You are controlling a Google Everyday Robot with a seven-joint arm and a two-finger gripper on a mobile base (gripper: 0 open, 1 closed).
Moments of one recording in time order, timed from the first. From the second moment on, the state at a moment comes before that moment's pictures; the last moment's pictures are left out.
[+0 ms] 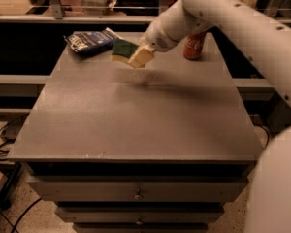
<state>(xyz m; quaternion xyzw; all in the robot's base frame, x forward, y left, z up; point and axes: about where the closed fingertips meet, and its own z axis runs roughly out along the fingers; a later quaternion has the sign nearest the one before) 0.709 0.021 0.895 -0.59 0.71 0.13 0.37</state>
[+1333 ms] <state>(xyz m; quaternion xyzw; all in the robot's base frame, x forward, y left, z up) 0.755 0.089 0.889 -0.58 0.70 0.15 0.39</state>
